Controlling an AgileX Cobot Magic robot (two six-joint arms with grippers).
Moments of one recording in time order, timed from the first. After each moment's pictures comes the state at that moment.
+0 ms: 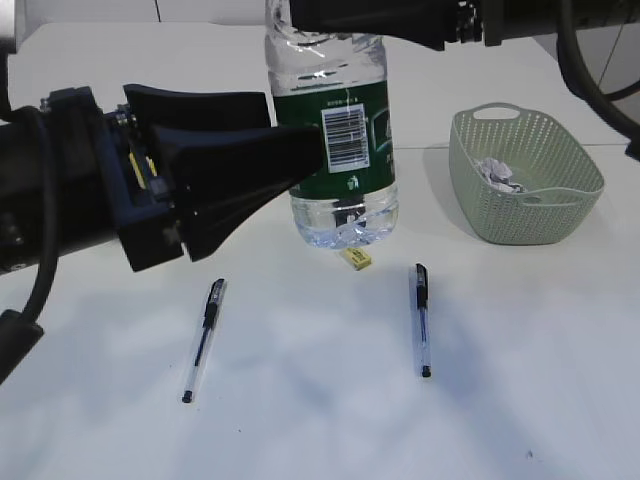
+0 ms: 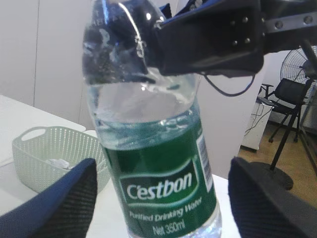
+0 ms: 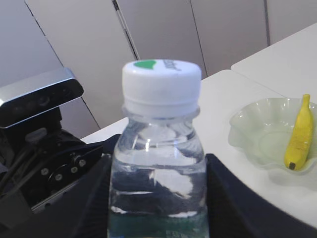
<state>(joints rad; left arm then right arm) -0.58 1.30 -0.57 0.70 -0.90 -0.75 0.30 1.40 -1.18 1.44 0.93 -1.37</state>
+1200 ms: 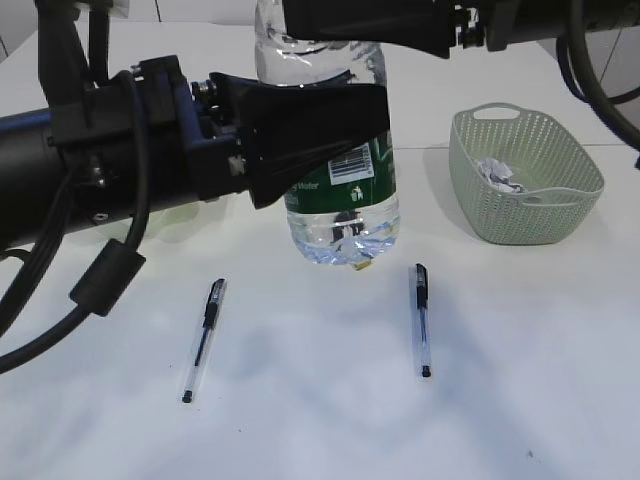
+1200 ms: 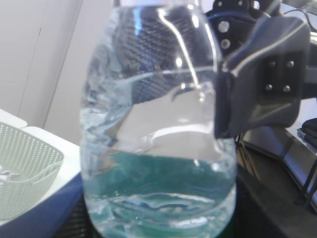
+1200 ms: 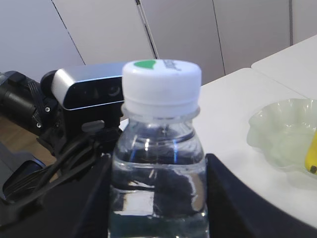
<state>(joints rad) -0.58 1.46 -0.73 0.81 -1.01 -1.00 0.30 1.40 -1.18 1.43 1.00 -1.39</state>
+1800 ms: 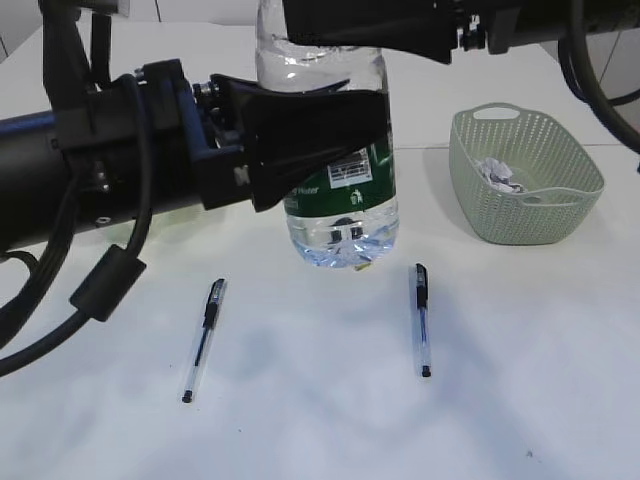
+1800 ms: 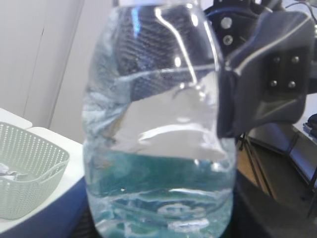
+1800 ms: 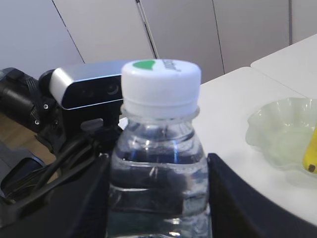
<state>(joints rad) -0.58 1.46 -0.73 0.81 -0.99 -0.97 0.30 1.40 -1.18 1.42 1.00 -1.39</state>
